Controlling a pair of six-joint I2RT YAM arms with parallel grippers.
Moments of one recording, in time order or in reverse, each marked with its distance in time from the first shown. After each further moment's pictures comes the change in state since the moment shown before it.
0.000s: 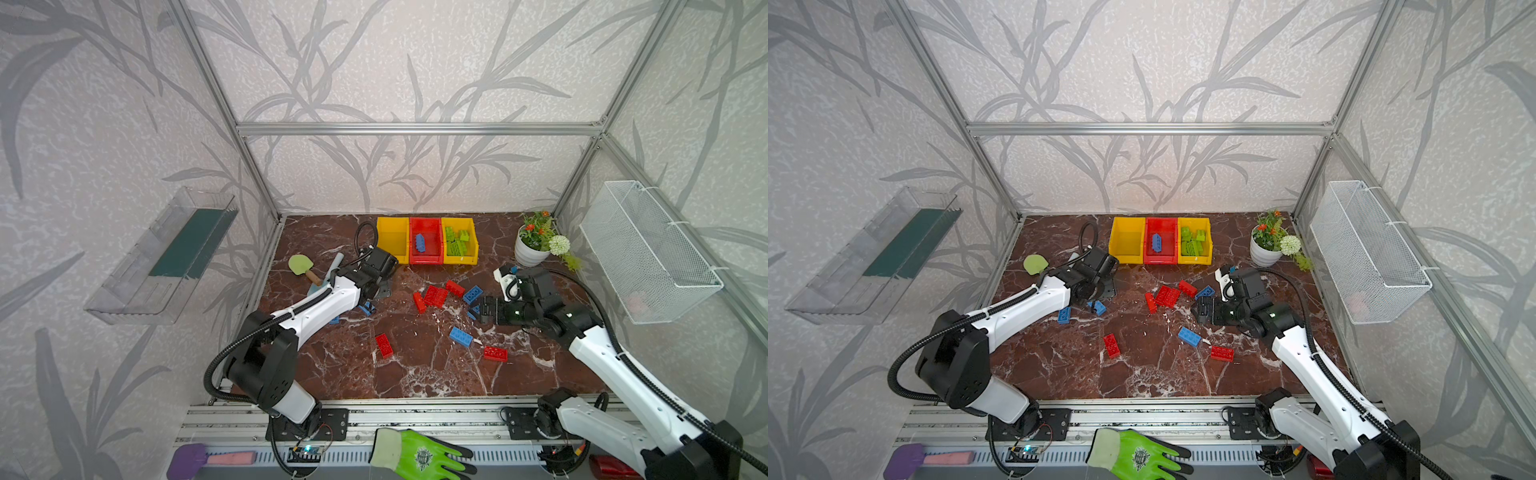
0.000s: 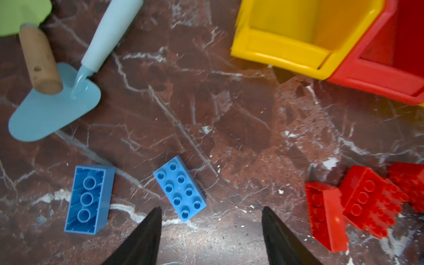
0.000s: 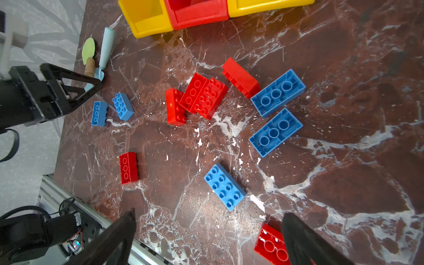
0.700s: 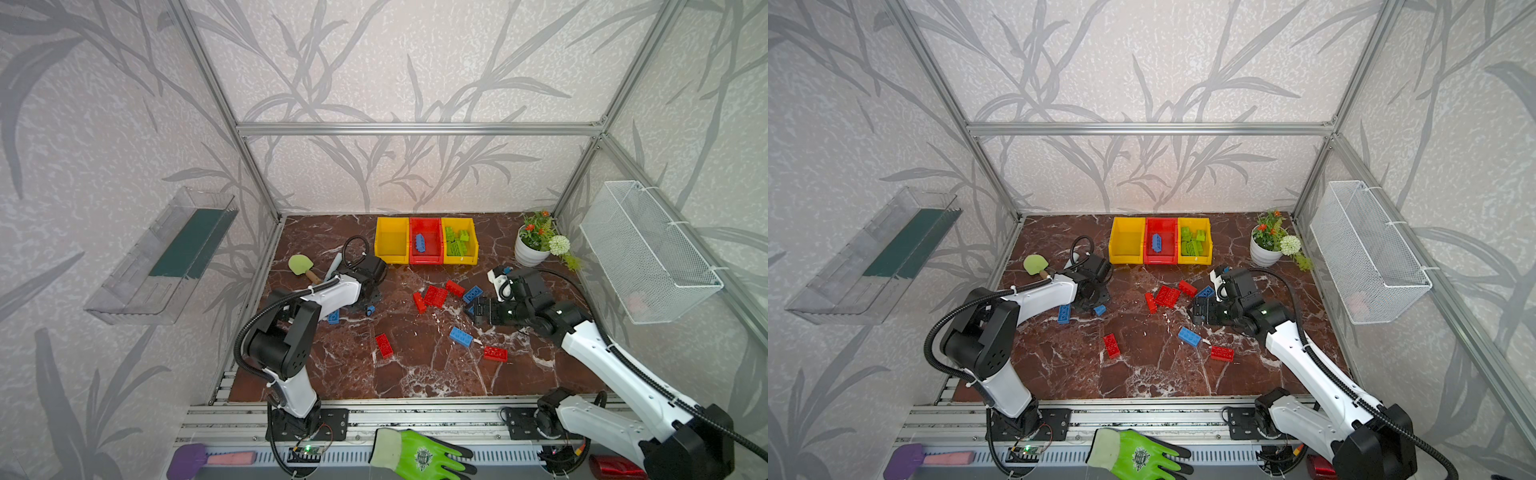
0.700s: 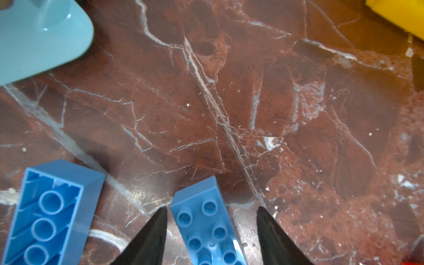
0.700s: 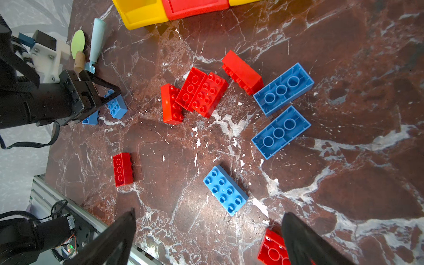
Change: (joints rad) left arm 0.116 0.186 -0.052 0.107 0.059 -0.111; right arm 0.029 0.061 -0.006 0.033 0.027 0.022
